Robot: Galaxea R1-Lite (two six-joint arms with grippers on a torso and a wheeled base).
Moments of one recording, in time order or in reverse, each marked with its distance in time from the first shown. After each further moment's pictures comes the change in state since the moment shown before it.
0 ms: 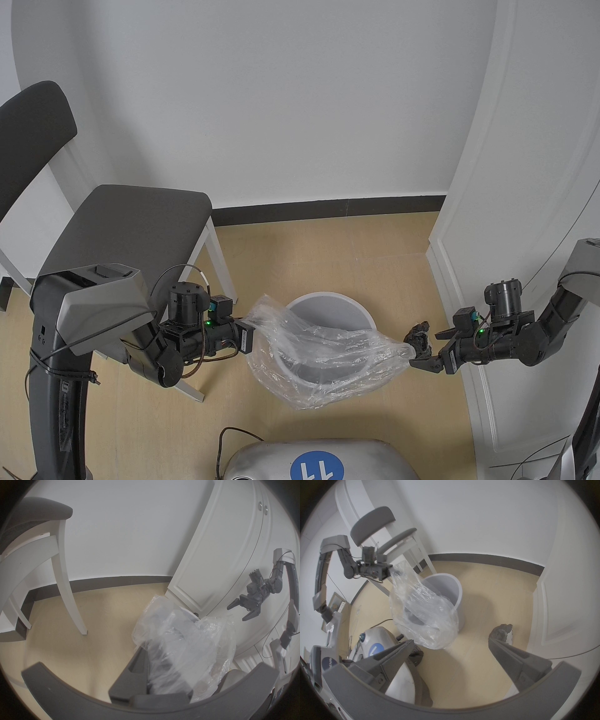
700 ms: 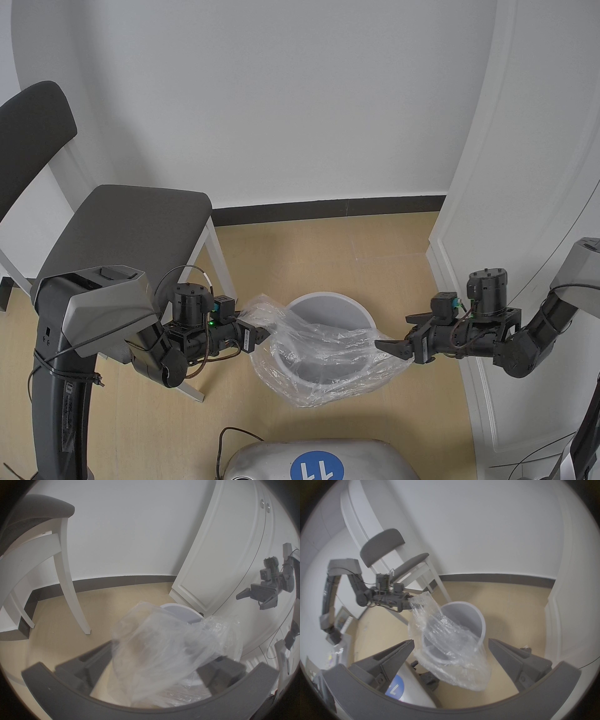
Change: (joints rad) left arm -0.009 0.021 -0.024 0.003 0.051 -0.004; right arm 0.184 -0.040 -0.005 -0.200 -0.048 0.243
